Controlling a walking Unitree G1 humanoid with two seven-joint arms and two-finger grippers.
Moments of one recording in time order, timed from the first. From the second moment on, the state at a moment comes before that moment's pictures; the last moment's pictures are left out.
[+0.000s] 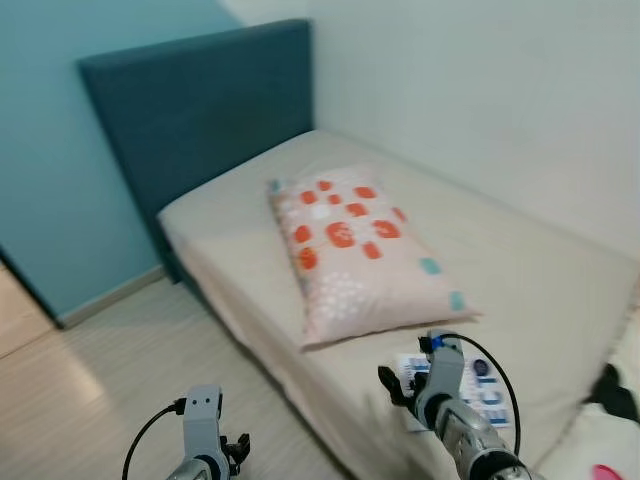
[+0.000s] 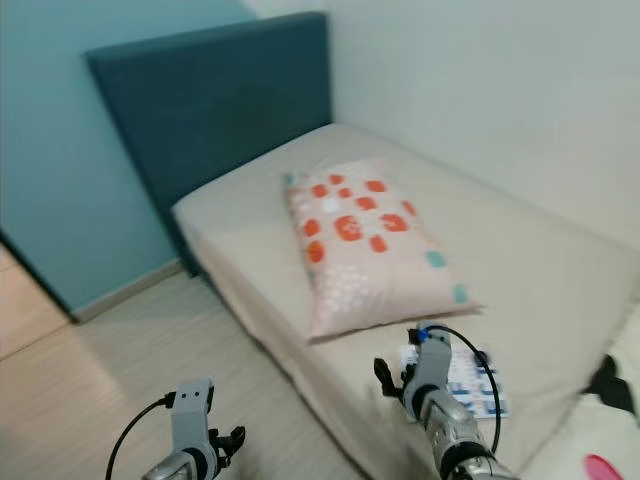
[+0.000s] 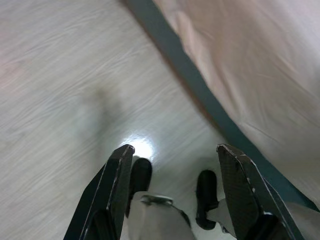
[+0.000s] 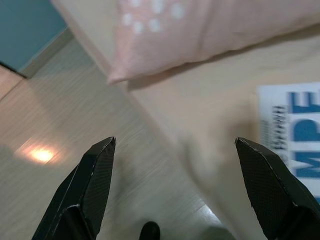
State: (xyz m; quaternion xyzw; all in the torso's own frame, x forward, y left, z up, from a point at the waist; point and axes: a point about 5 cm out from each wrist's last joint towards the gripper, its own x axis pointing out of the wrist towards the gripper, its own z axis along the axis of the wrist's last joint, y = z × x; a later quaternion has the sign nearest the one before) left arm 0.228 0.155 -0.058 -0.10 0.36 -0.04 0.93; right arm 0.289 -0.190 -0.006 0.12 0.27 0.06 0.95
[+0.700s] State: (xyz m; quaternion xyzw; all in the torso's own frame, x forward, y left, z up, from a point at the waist) left arm 0.227 0.168 -0.059 -0.09 0.36 -0.01 0.93; right arm 0.305 -0.185 0.011 0.12 0.23 0.07 0.96
